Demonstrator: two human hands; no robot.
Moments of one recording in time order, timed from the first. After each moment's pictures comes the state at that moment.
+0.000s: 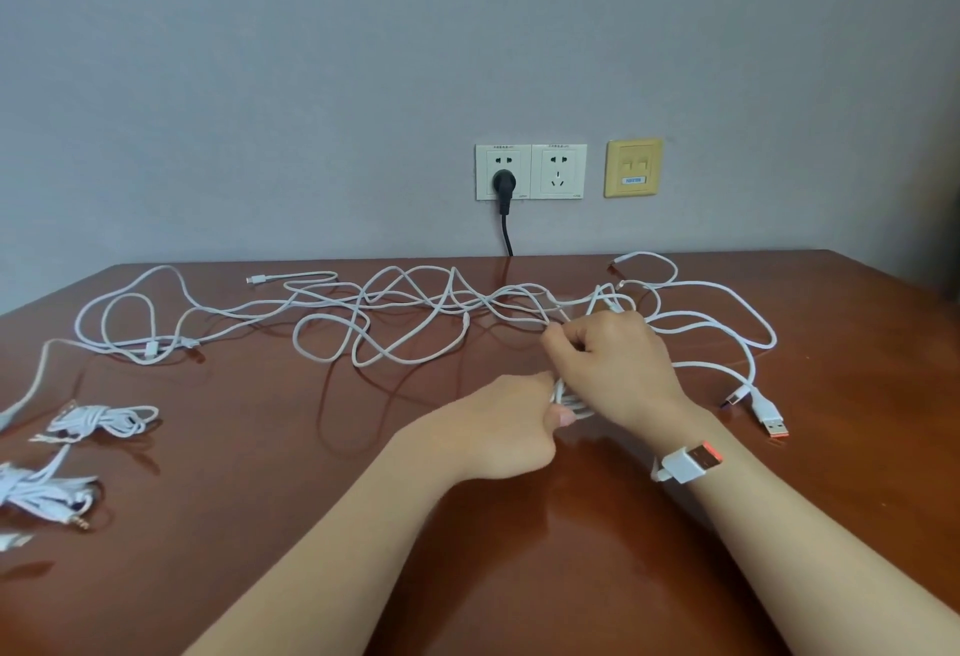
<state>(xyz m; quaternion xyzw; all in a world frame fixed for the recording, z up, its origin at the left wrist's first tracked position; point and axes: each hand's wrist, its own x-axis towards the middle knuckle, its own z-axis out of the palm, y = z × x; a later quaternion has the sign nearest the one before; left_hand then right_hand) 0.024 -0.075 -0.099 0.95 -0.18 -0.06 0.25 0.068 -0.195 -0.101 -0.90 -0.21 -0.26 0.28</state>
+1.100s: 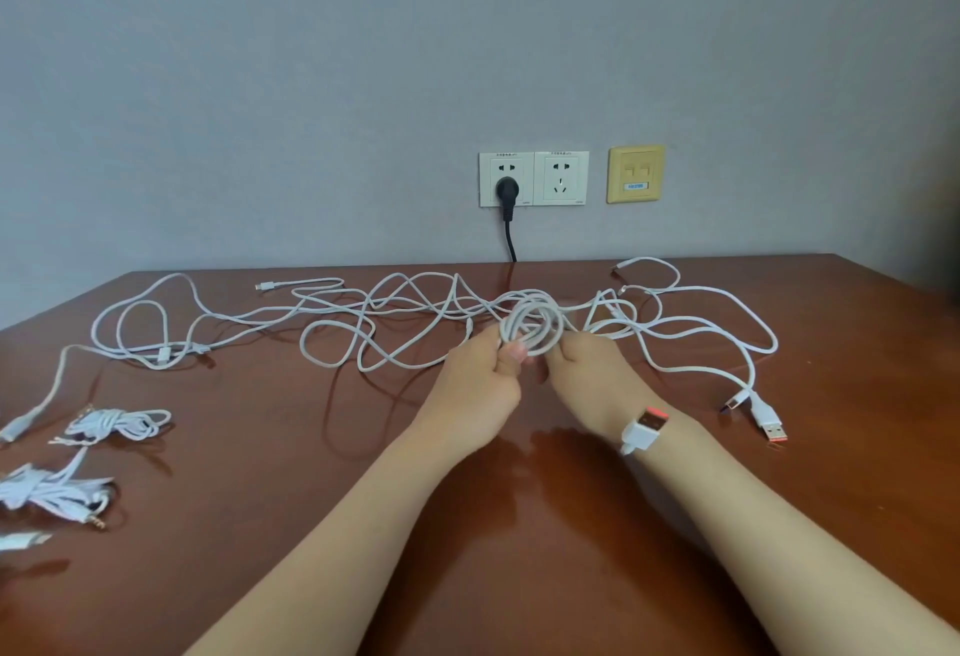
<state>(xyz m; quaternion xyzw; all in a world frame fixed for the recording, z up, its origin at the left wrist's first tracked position) 0.041 -0.062 -0.115 0.86 -0.08 0.19 0.47 0.073 -0.184 -0.105 -0.90 -0.23 -0.11 0.36</state>
